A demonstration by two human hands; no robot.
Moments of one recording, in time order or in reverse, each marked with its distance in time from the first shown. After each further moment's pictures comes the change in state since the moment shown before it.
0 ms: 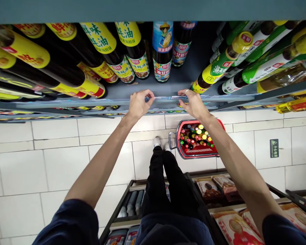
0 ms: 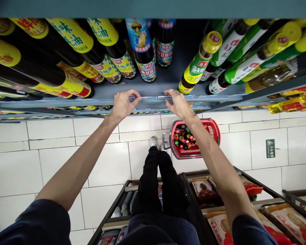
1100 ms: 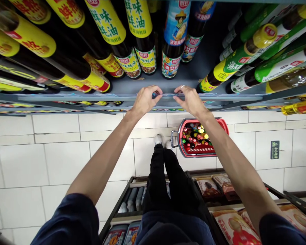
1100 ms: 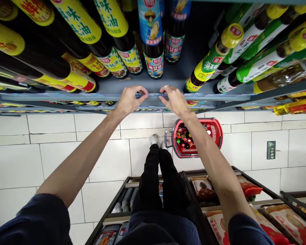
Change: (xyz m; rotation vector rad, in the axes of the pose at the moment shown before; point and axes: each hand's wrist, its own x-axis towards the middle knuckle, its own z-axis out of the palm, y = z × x) left_hand 0.004 -0.015 0.002 -0.125 -0.104 0.106; right_hand 0.022 -0.033 0.026 -0.079 -0.063 -0.023
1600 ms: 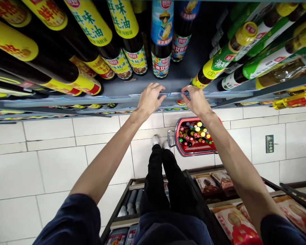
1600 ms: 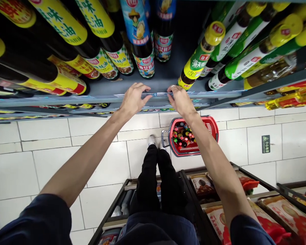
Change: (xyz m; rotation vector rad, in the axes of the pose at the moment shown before) left_hand 0.018 0.020 0.031 0.160 0.001 0.140; right_hand -0.028 0.027 -0.031 -0.104 0.050 0.102
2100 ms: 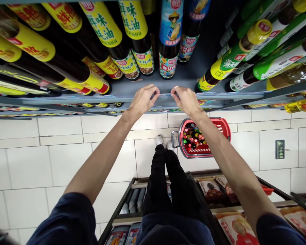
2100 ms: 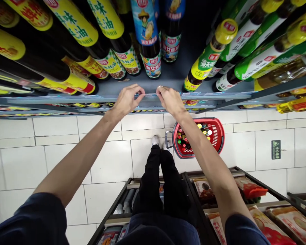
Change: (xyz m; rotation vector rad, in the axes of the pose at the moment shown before) left_hand -0.019 -0.022 -0.035 0.075 -0.039 0.006; right_hand 0.024 -0.055 0.033 -0.125 -0.076 -0.052
